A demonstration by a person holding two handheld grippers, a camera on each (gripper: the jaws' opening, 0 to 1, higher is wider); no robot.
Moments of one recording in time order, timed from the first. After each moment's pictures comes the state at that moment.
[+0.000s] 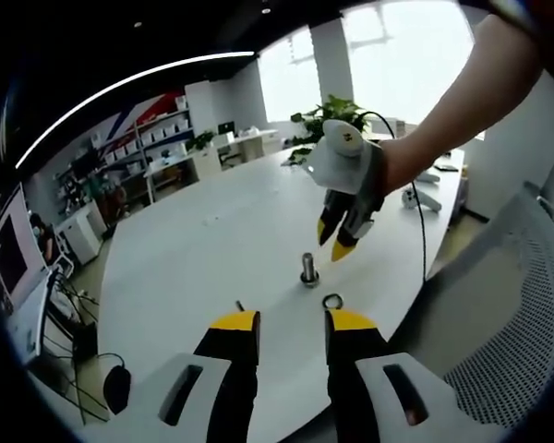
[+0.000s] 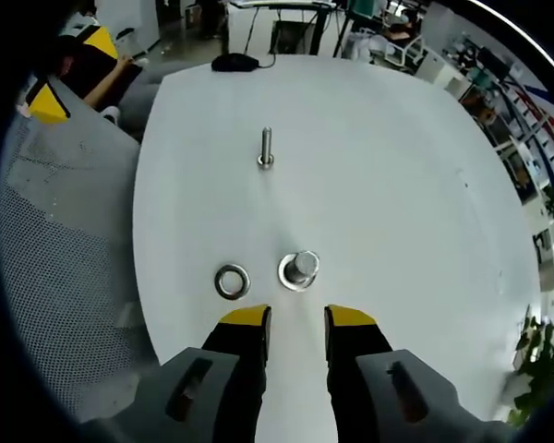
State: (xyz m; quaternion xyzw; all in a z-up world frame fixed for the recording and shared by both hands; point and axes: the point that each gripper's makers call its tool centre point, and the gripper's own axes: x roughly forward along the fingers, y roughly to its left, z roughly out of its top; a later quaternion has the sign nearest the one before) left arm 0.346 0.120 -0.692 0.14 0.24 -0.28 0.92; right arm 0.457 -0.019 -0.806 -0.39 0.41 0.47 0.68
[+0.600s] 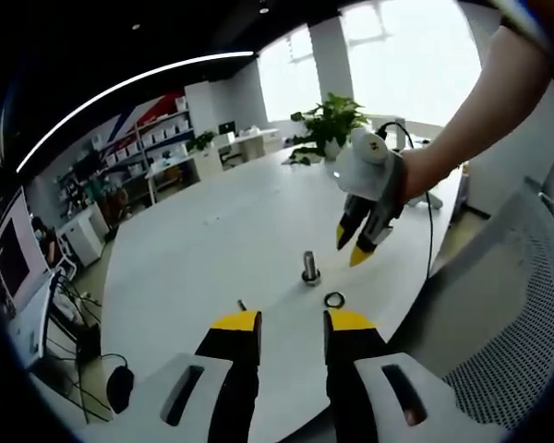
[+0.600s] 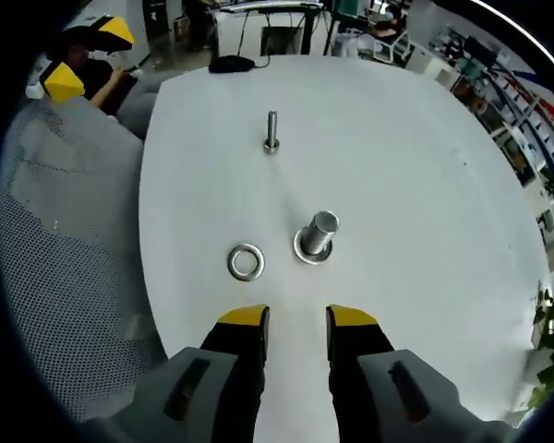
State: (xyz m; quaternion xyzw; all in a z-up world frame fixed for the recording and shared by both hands) left arm 0.346 0.121 -0.694 0.15 0.24 -0.28 0.92; right arm 0.432 -0.038 -0.827 -0.35 0.42 0.46 0.70
